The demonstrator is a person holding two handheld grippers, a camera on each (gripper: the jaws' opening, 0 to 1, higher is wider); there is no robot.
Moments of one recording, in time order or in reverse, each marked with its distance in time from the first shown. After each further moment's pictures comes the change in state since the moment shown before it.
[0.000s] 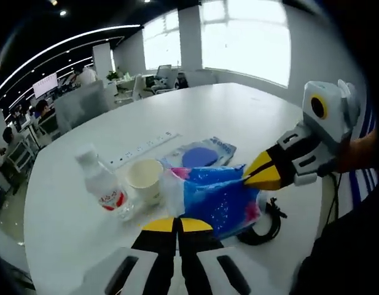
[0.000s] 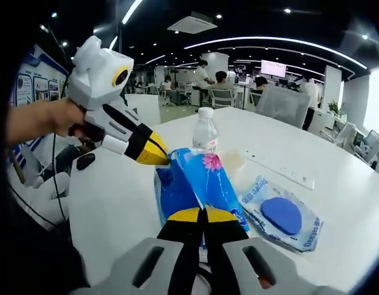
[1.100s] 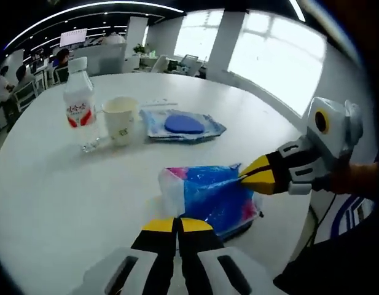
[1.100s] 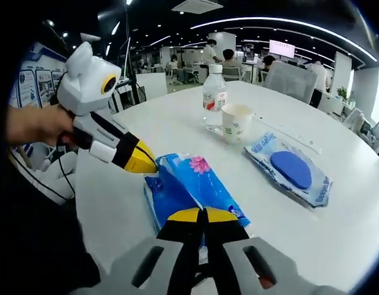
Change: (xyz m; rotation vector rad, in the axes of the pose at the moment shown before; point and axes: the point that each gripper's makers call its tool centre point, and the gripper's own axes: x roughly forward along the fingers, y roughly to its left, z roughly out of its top) left arm 0.015 -0.077 -0.078 -0.327 0.059 -0.025; right arm -0.021 0.018 -0.082 -0.004 0.145 0.048
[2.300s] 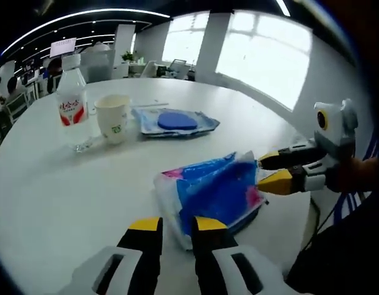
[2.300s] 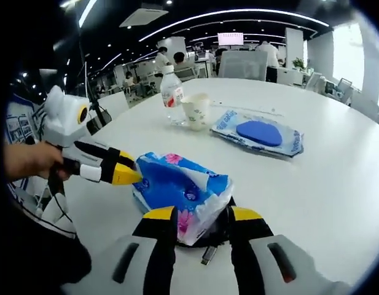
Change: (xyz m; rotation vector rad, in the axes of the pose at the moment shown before) left arm 0.016 0.003 -0.015 0.079 -0.048 -0.064; right arm -0.019 -0.004 -0.039 0.346 -0.010 -0.170
